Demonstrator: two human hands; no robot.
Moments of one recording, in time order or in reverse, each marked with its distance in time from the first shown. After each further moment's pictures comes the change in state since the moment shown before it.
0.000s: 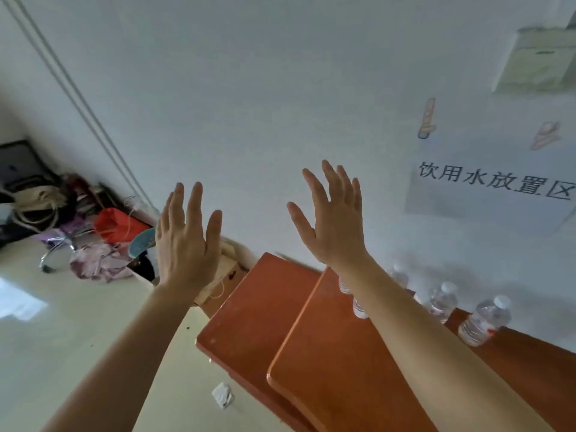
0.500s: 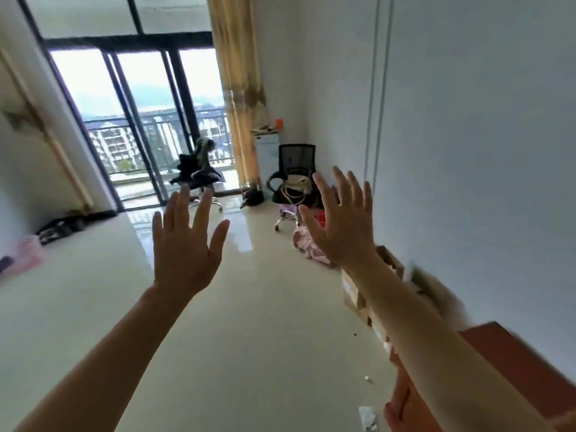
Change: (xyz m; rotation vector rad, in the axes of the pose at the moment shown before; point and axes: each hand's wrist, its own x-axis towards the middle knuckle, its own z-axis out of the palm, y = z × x) left_hand -0.277 -0.305 -0.435 0.665 0.271 -0.417; right_hand -0.083 -0.545 0.055 0.399 -0.069 -0.565
